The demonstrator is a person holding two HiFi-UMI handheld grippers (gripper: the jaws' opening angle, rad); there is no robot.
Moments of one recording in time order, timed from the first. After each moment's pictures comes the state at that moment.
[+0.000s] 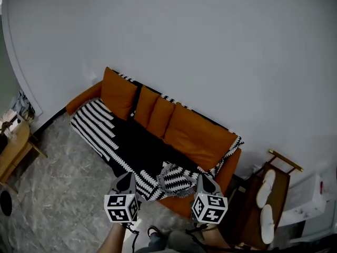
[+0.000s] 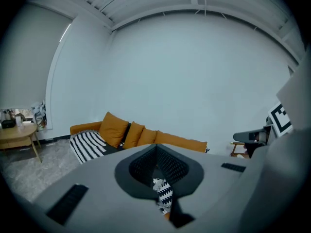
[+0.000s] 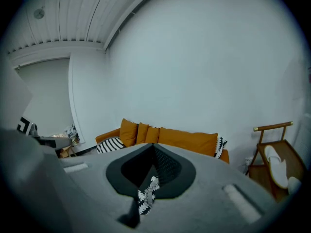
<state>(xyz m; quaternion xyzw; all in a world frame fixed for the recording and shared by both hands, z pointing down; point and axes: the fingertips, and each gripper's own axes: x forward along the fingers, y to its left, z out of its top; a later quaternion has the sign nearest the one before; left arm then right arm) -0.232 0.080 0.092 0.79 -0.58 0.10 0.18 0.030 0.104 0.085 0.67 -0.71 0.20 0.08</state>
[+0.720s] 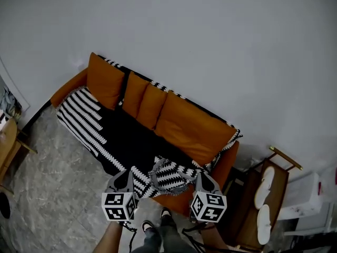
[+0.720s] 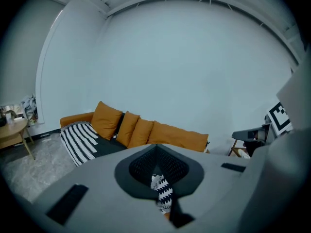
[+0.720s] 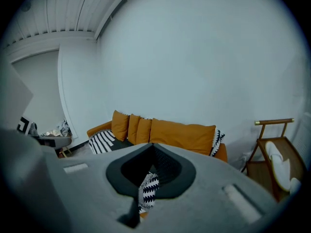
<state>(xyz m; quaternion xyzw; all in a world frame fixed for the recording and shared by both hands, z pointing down) -0.196 0.012 0.150 0.80 -0.54 0.15 0.22 0.064 0.046 0.138 0.68 -0.68 0.24 0.12</state>
